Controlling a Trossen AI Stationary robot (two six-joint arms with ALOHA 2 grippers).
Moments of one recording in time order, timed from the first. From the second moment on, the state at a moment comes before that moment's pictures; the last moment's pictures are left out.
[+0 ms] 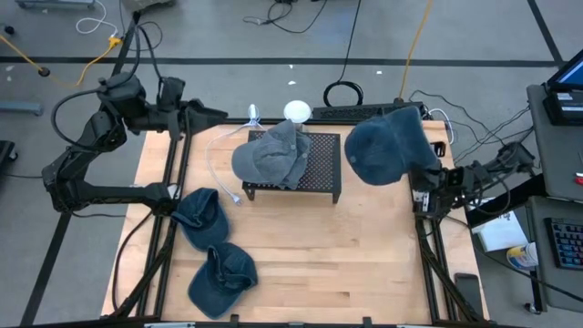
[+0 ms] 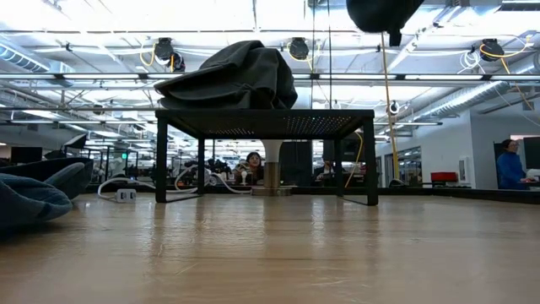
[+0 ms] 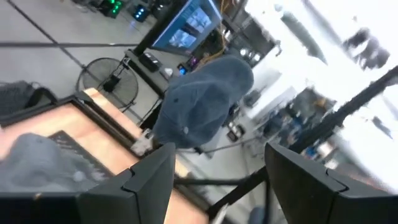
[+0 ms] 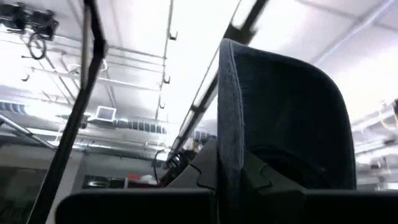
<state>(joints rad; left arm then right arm) 0.51 0.94 1.39 -0.45 0.47 -0.74 0.47 0.58 0.36 1.17 0.43 -0.59</state>
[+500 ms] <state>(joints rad) 0.59 1.04 1.41 -0.20 0.59 -0.90 0.02 0.88 0.78 1.03 0.10 -0.35</state>
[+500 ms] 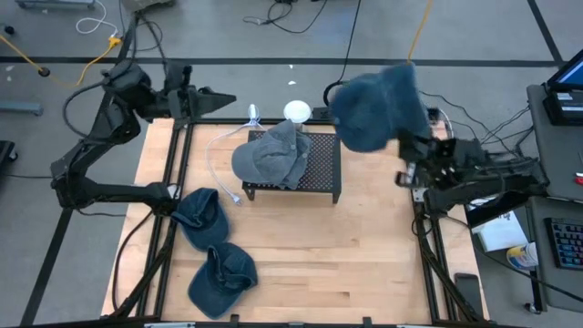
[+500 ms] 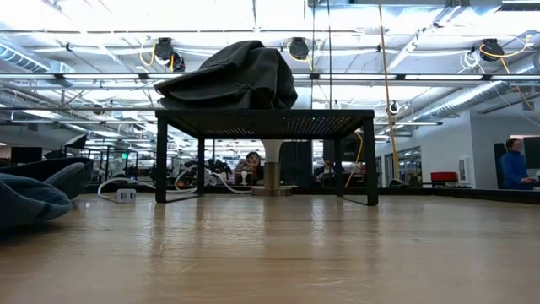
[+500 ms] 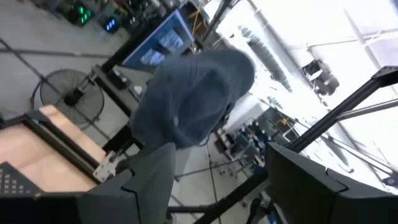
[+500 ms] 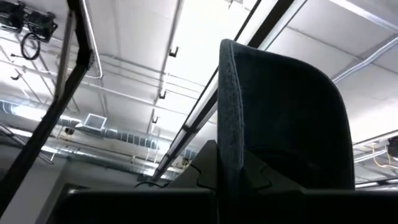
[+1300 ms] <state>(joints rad) 0.67 1.31 1.66 -0.16 0.80 -0.81 -0.22 1.56 1.51 1.06 -0.24 -0.19</state>
